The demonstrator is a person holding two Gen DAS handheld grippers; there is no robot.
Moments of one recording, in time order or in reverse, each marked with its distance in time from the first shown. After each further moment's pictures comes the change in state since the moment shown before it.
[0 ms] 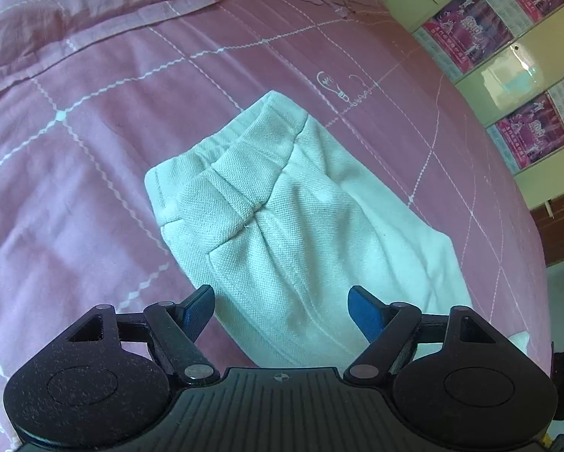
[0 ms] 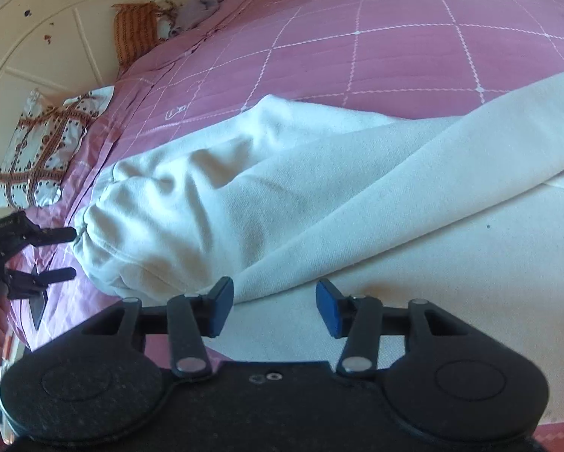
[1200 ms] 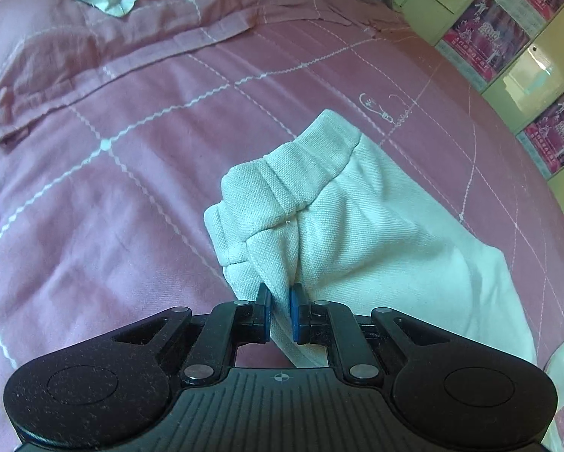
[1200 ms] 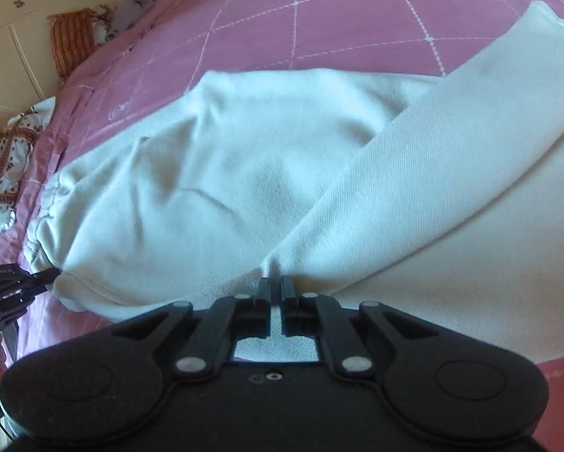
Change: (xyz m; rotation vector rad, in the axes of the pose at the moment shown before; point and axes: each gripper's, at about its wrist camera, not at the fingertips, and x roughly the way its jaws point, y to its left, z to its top) left arm -0.005 0.014 -0.002 0.058 -0.107 0.119; right arm 0.017 -0.004 -0.018 0.153 0.027 -0.124
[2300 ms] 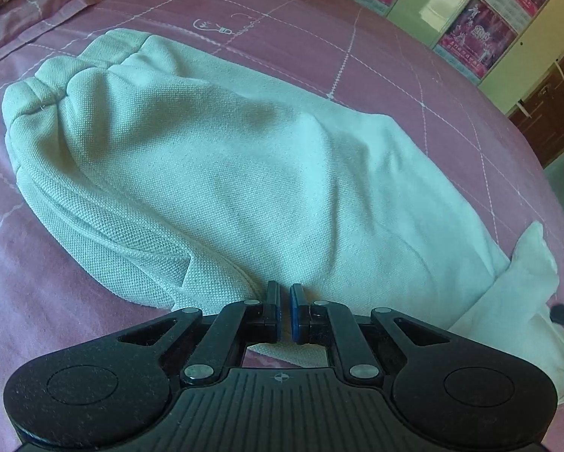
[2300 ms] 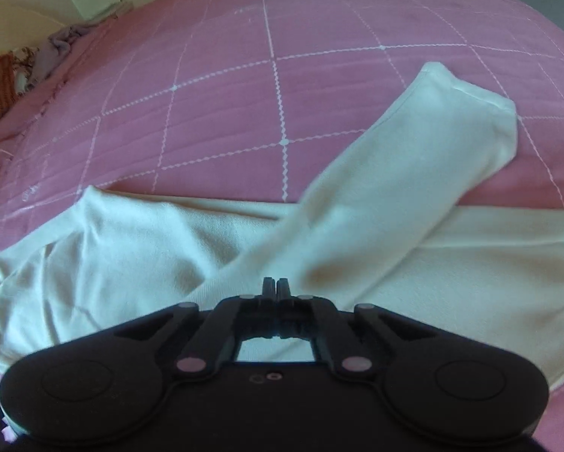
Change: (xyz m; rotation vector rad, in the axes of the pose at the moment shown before) left arm 0.015 -0.106 -0.091 0.284 0.079 -0.147; right arm -0.065 -0.078 0.074 0.081 -0.084 -0.233
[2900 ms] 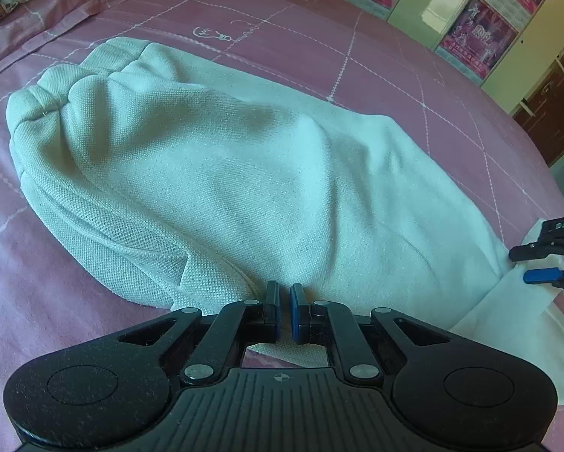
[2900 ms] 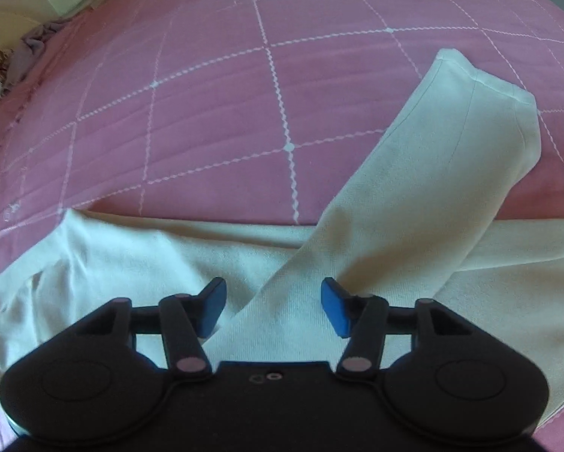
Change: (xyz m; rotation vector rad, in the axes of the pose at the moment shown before) left arm 0.002 -0.005 -0.001 0.002 -0.023 0.016; right arm 0.065 0.031 0.049 0.039 0.106 -0.105
